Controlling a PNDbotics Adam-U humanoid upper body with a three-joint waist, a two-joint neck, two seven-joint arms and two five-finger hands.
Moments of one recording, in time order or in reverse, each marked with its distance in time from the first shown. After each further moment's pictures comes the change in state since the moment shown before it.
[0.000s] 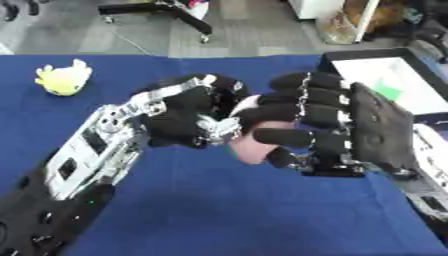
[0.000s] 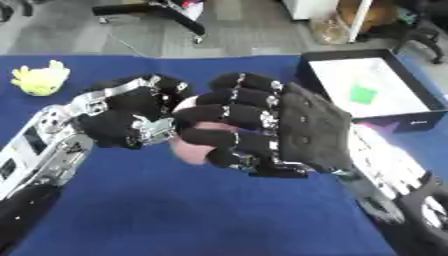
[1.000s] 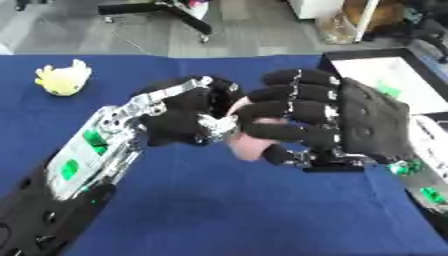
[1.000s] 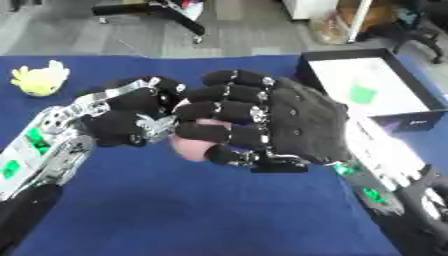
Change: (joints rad) left arm 0.001 -0.008 -0.001 0.017 -0.051 0.033 0.017; right arm -0.030 0.010 -0.018 0.012 0.000 -0.024 0.117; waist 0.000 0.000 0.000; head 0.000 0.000
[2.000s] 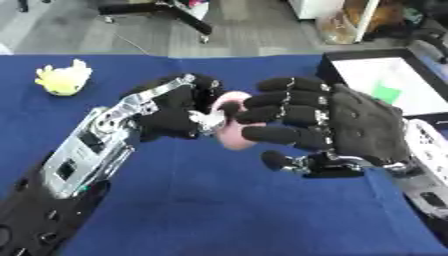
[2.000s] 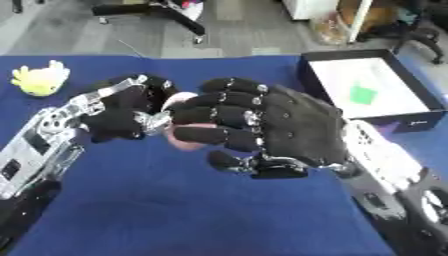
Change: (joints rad) left arm 0.025 0.002 0.042 0.068 -0.130 -0.025 0.041; right arm 0.015 0.008 0.004 0.000 -0.096 -0.003 0.157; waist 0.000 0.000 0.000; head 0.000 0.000
